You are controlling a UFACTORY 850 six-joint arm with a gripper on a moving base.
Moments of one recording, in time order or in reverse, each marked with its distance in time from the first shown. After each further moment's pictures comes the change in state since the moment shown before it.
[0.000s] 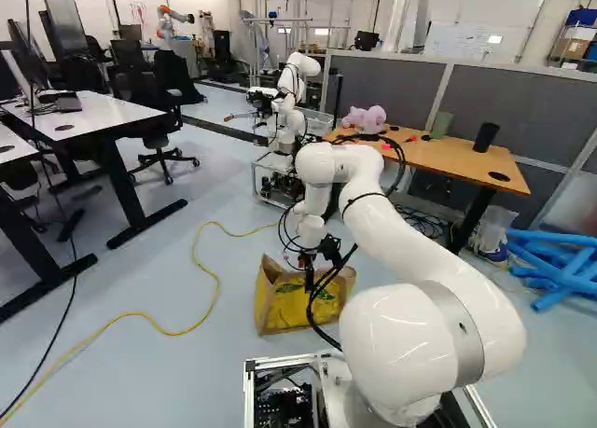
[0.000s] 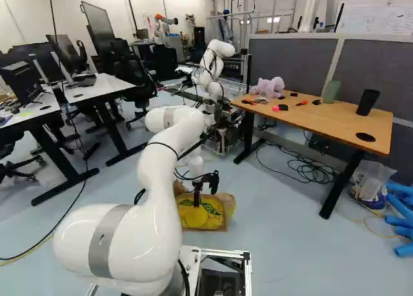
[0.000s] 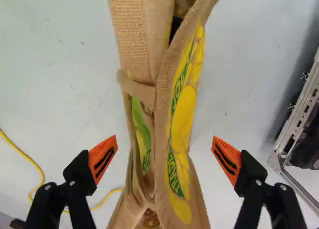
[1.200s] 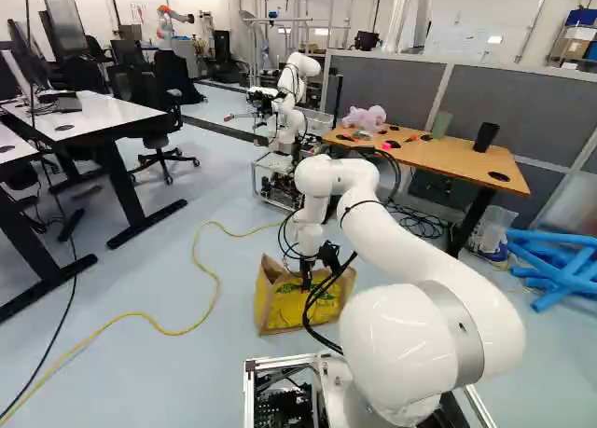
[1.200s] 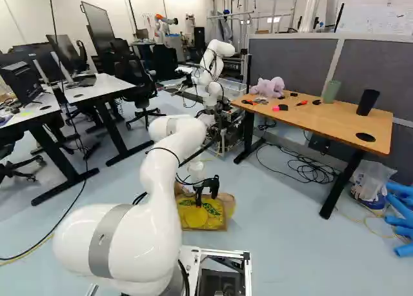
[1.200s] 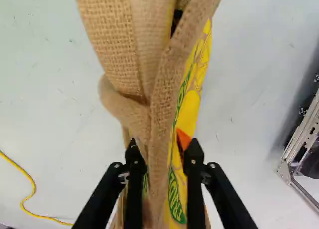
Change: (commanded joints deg) arm 0.0 -5.5 -5.3 0.0 0.0 0.0
